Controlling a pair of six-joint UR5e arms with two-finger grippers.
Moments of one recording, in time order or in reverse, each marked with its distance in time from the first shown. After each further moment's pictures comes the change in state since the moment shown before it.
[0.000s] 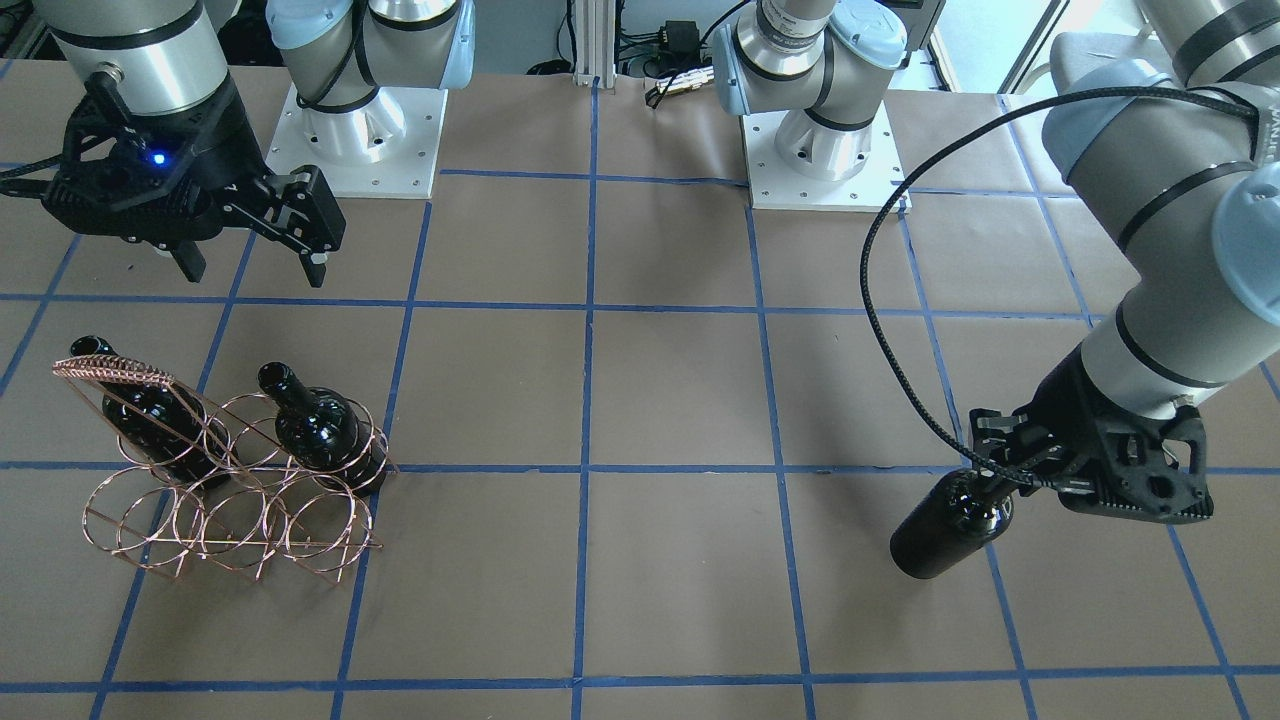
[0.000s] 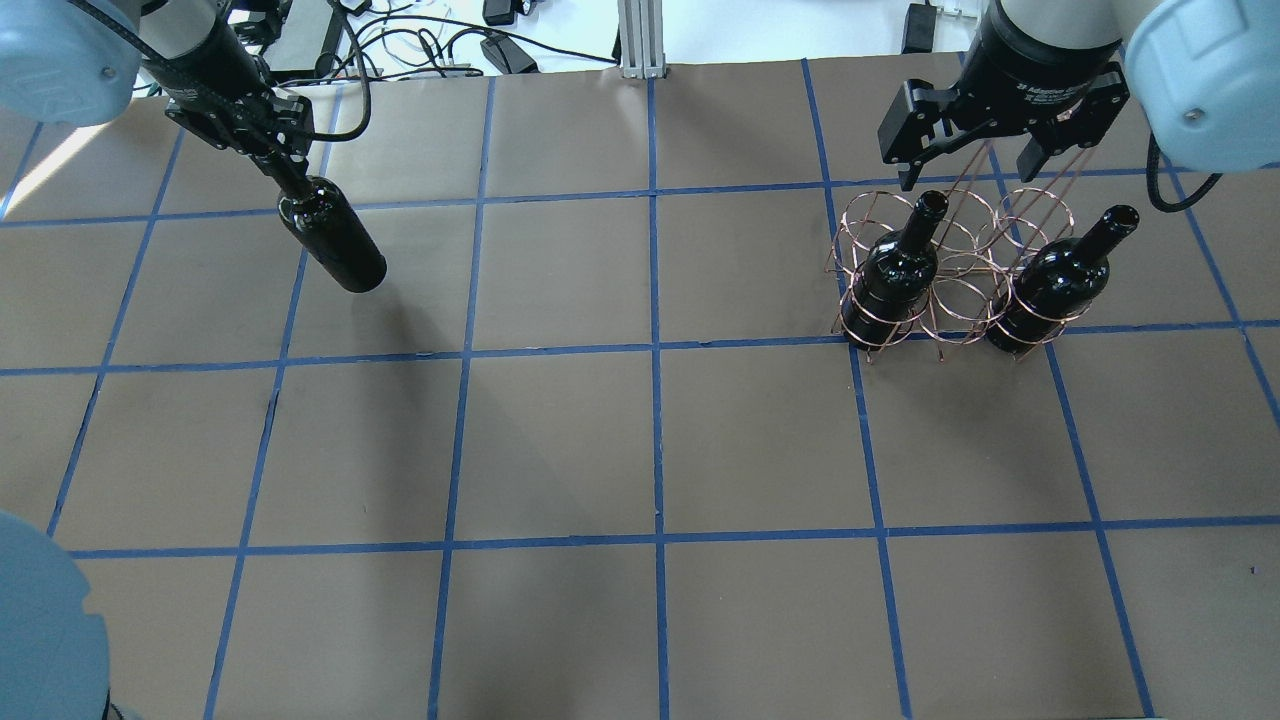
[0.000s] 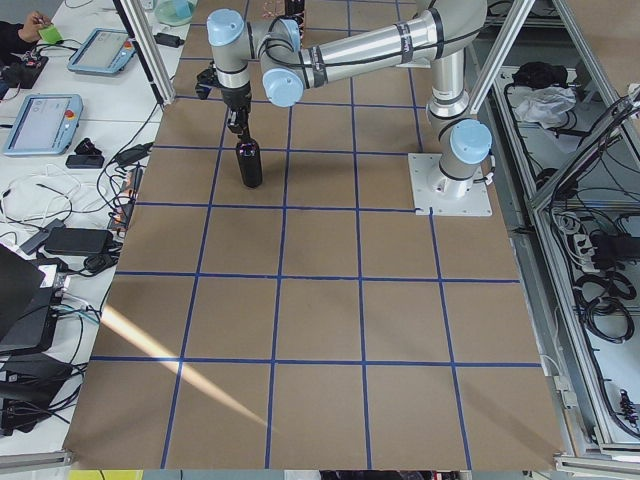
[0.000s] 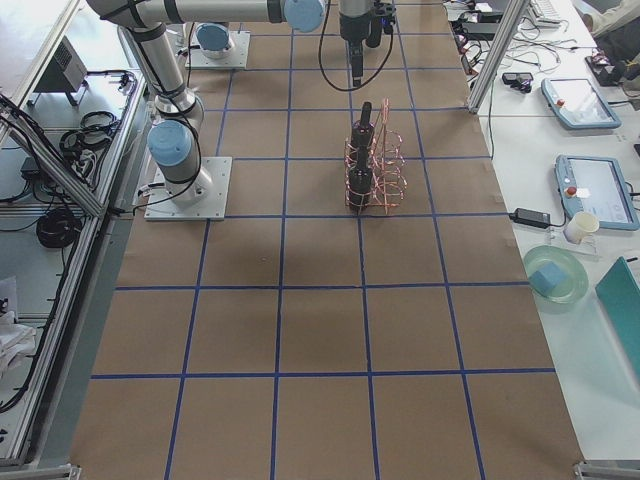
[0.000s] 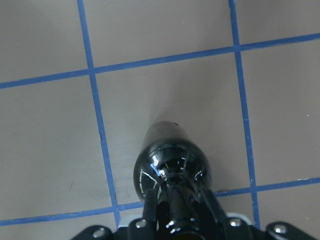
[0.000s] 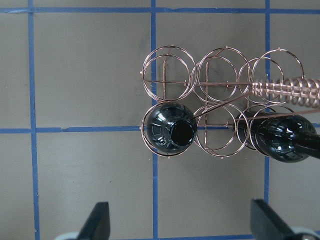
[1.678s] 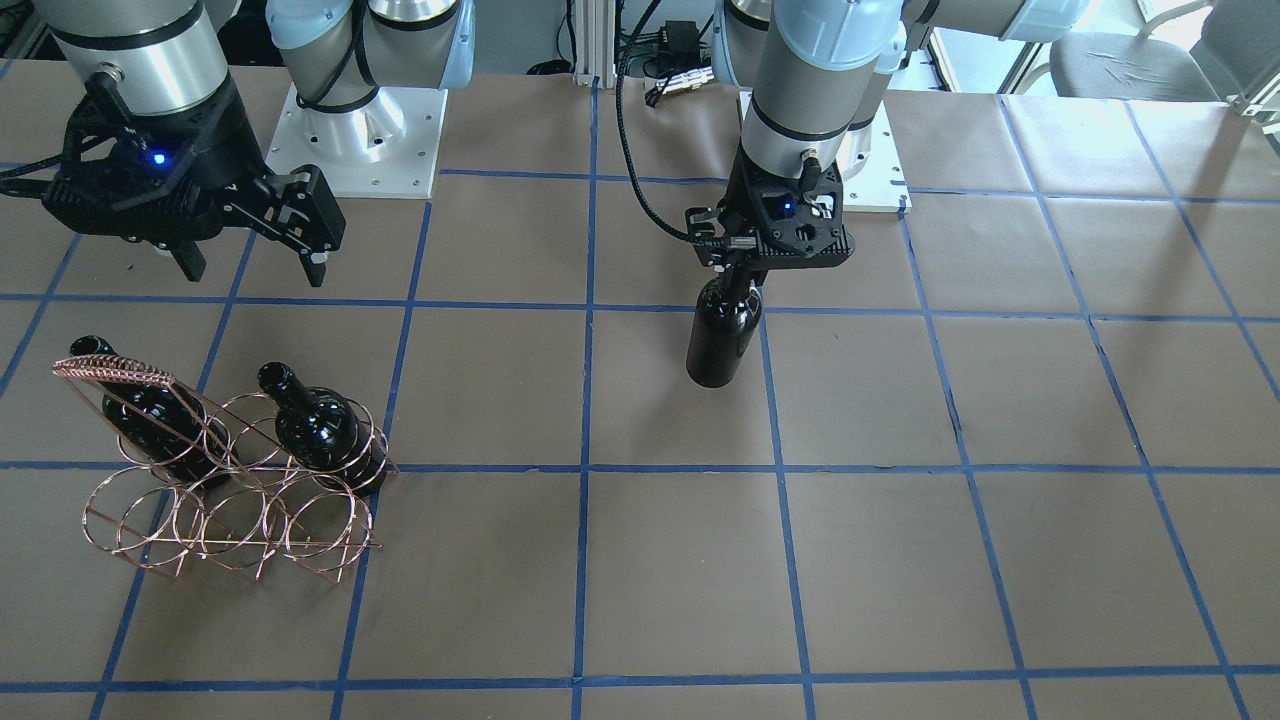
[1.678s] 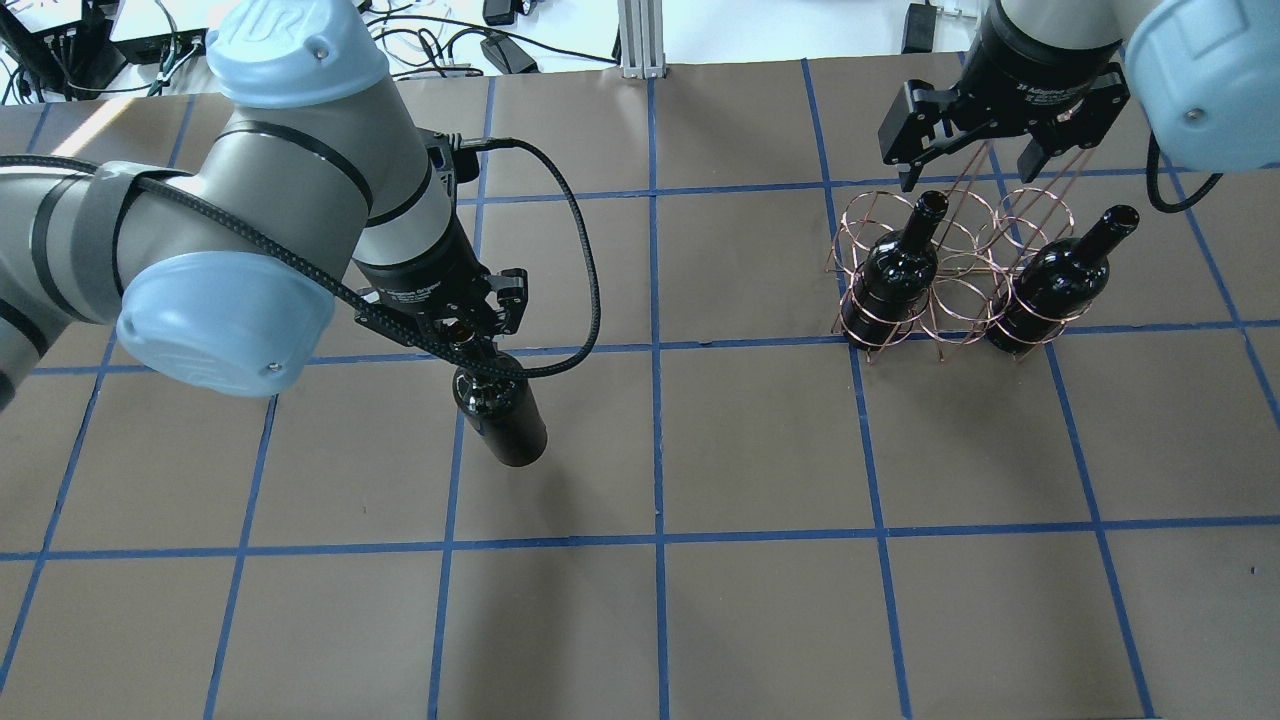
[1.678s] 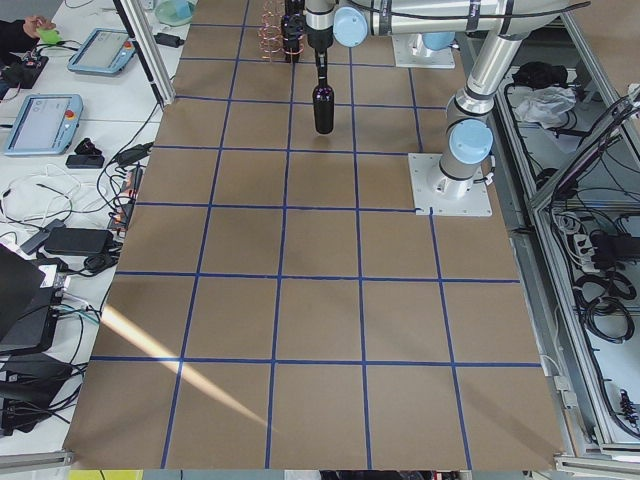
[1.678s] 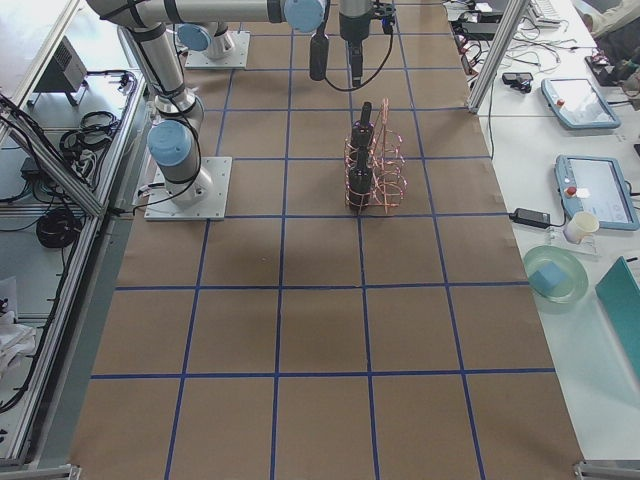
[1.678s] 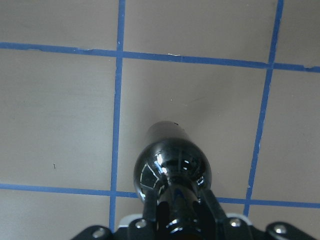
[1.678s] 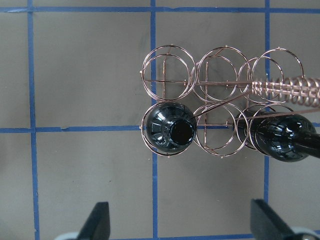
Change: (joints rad) left arm -0.364 0.322 -0.383 -0.043 -0.018 -0.584; right arm 0.000 0.000 0.000 0.001 -0.001 0.000
